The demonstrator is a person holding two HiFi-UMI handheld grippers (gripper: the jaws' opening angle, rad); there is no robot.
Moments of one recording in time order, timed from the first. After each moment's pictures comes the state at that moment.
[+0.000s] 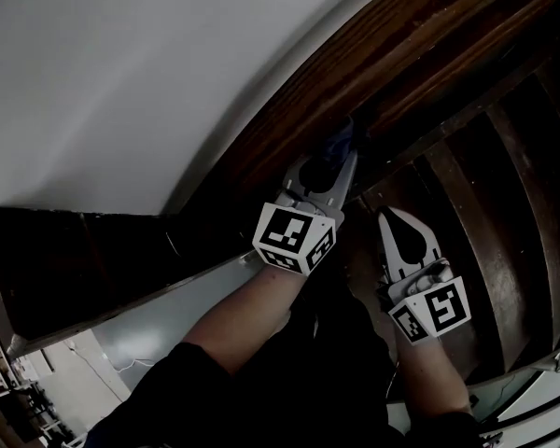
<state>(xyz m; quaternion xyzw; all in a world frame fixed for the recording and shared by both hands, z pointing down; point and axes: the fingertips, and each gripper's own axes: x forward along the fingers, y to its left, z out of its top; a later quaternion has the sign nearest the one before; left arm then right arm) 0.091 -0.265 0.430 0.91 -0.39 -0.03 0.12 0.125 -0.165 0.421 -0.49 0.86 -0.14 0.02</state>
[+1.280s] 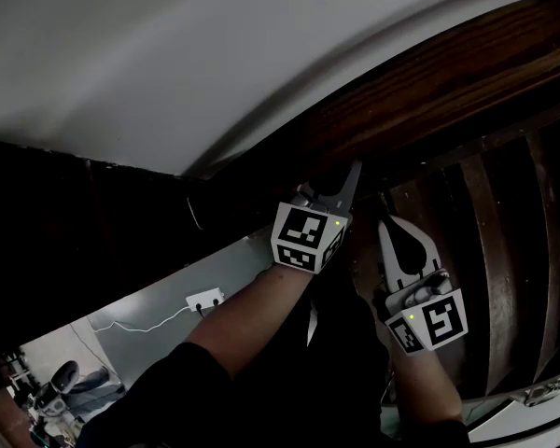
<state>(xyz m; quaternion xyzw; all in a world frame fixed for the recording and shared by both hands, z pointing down) 0.001 -0.255 0.529 0.87 -0.46 0.04 0.15 0.036 -0.156 0.466 -0.43 0.89 -0.16 -0.02</state>
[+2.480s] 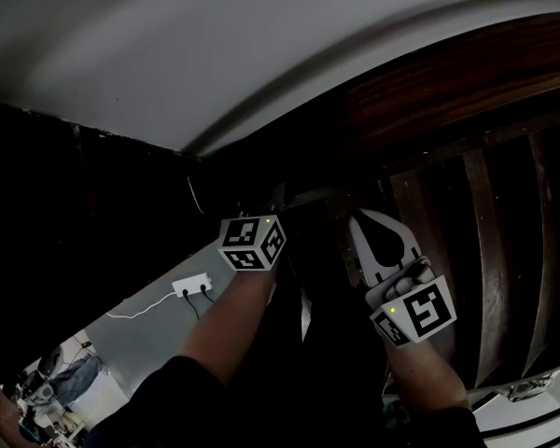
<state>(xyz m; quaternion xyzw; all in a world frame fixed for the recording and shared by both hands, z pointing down) -0.154 -0.207 0.634 0.76 -0.60 0.02 0.25 -0.033 -0.139 0.494 -0.36 0.92 -0.17 -0.06</state>
